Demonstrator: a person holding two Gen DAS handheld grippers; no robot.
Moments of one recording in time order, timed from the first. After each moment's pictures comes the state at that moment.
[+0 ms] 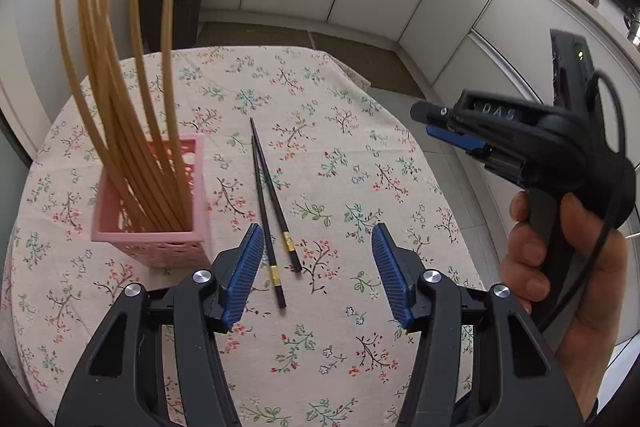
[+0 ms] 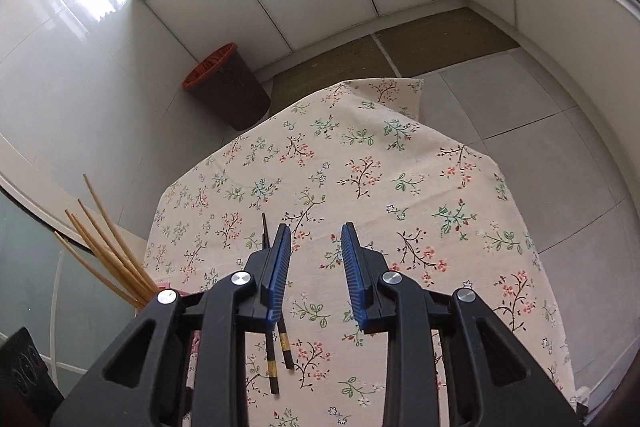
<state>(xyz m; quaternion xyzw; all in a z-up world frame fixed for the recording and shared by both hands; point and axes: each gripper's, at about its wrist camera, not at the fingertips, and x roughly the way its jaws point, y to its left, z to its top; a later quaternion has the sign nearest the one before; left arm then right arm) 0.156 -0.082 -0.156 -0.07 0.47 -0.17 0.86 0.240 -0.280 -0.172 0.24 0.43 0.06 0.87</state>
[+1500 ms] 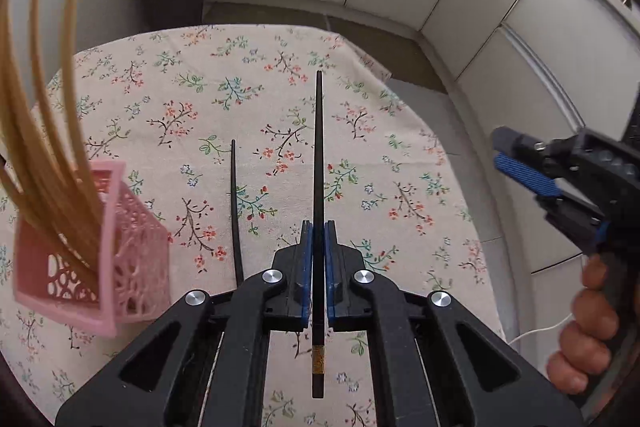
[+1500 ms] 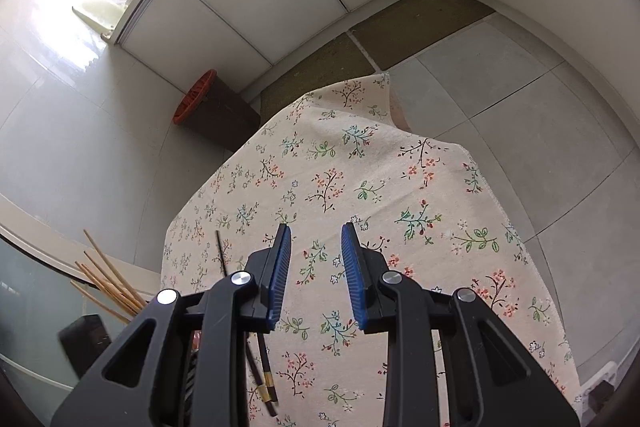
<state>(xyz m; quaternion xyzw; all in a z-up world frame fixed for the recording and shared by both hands) 0.210 -0.104 -0.188 -0.09 0.48 -0.14 0.86 0.248 -0.331 -0.189 0.32 0.43 0.05 0.84</state>
